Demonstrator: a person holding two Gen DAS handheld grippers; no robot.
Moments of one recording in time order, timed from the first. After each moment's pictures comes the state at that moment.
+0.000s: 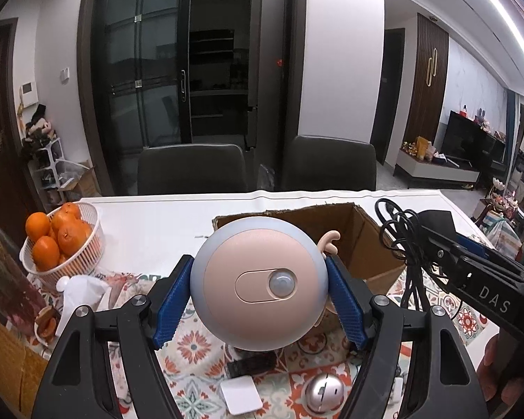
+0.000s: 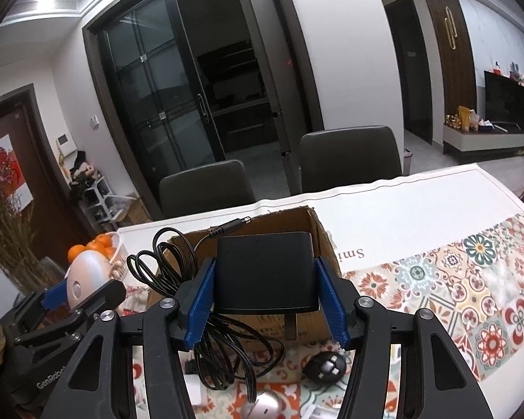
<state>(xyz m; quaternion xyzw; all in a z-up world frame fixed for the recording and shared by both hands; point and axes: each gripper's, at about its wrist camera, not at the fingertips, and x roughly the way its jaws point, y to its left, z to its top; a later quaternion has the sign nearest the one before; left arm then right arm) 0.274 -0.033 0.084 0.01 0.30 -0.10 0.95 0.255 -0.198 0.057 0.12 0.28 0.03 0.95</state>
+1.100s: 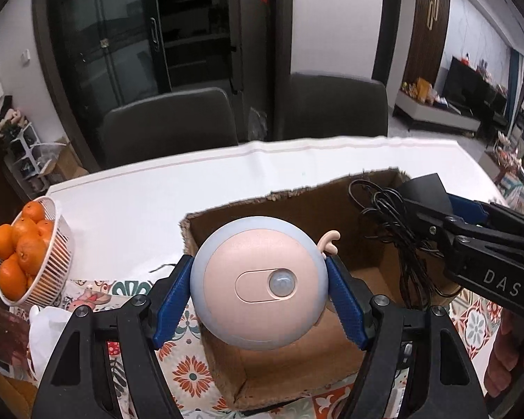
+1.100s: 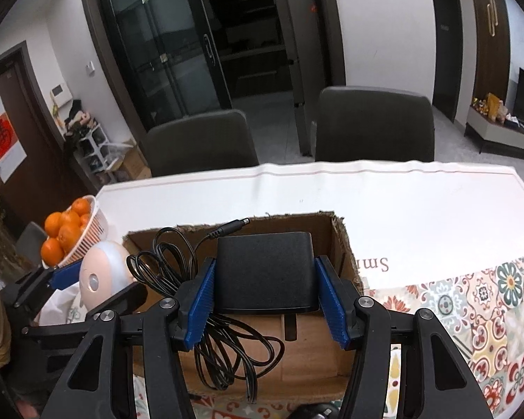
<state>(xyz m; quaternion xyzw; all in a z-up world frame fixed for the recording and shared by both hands) 0.396 -0.065 0.031 0.06 0.42 -0.12 0.90 0.382 -0.199 0.021 0.08 0.40 0.06 0.91</state>
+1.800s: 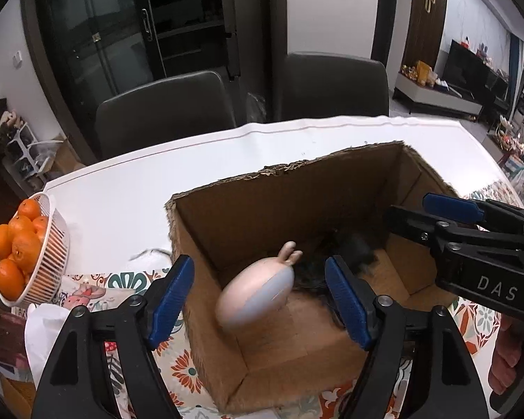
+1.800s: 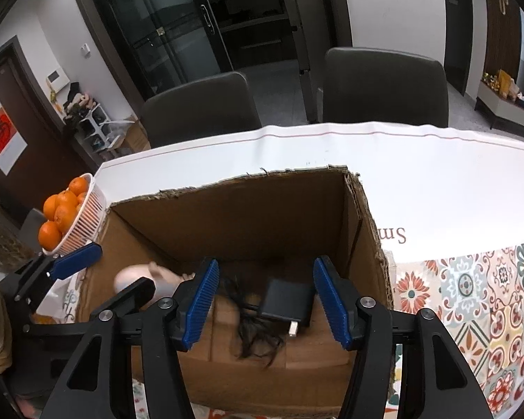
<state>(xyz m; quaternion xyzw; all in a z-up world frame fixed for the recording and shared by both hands) 0.392 -0.070 0.018 0.08 0.44 -0.11 0.89 0.399 -0.205 -0.007 0.09 0.45 0.08 0.89</state>
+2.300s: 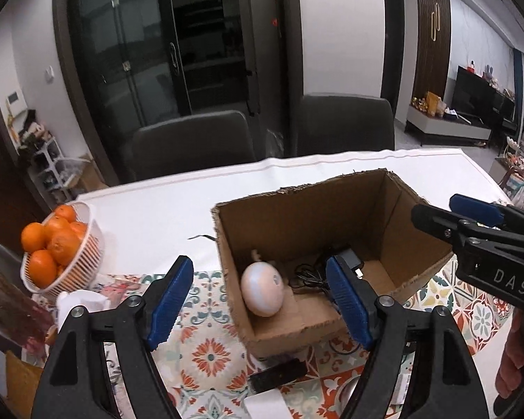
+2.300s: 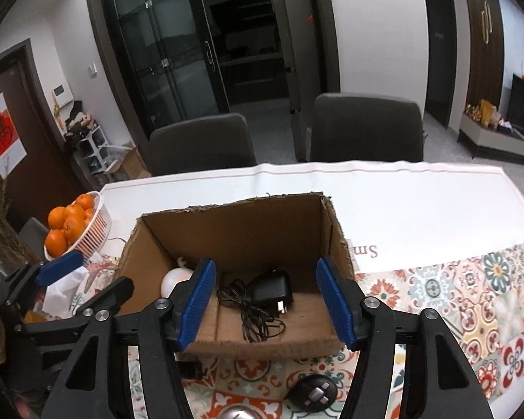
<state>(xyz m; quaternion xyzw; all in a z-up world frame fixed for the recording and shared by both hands) 0.328 -0.053 0.055 0.08 0.36 -0.08 0.93 0.339 -0.199 0.039 0.07 0.37 0.05 0.92</state>
